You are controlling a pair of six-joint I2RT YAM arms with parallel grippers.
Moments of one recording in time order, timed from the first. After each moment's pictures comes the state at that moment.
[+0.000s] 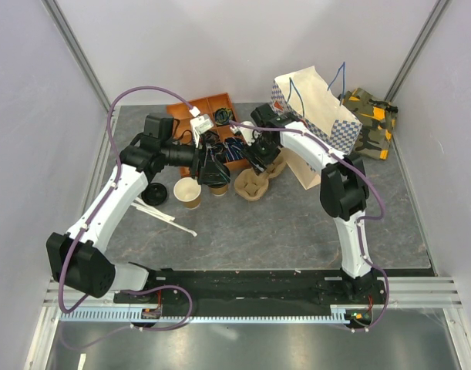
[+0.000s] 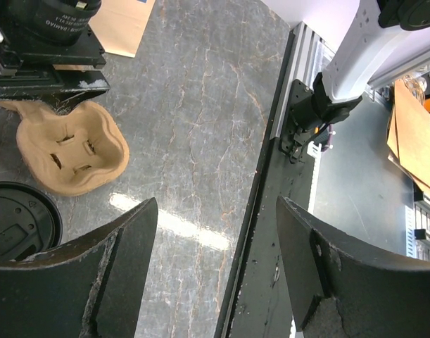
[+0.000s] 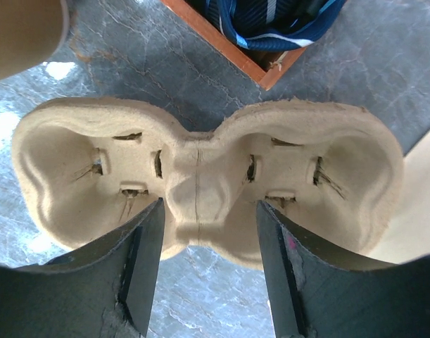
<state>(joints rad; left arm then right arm) -0.33 1.35 1.26 -0.57 1.00 0.06 0.52 2.18 1.95 -0.96 -0.19 -0.37</state>
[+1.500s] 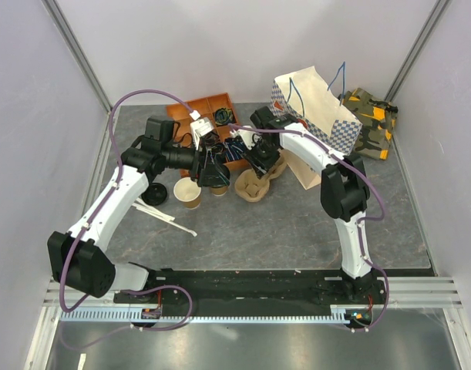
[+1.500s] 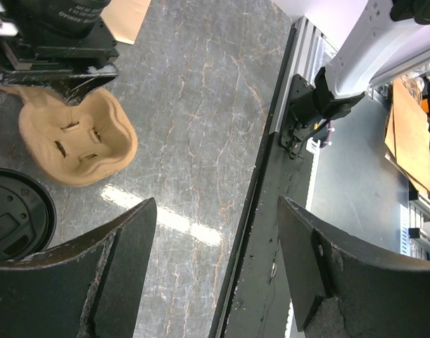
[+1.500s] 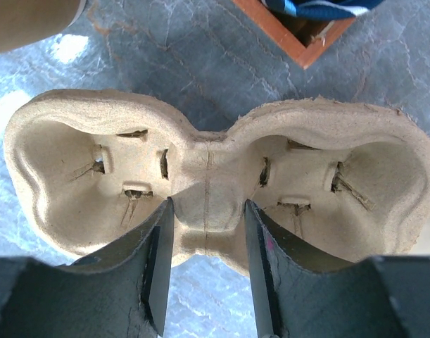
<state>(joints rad) -0.33 1.35 1.23 -0.57 1.01 0.06 0.53 2.18 1.93 -1.00 -0.20 -0.38</state>
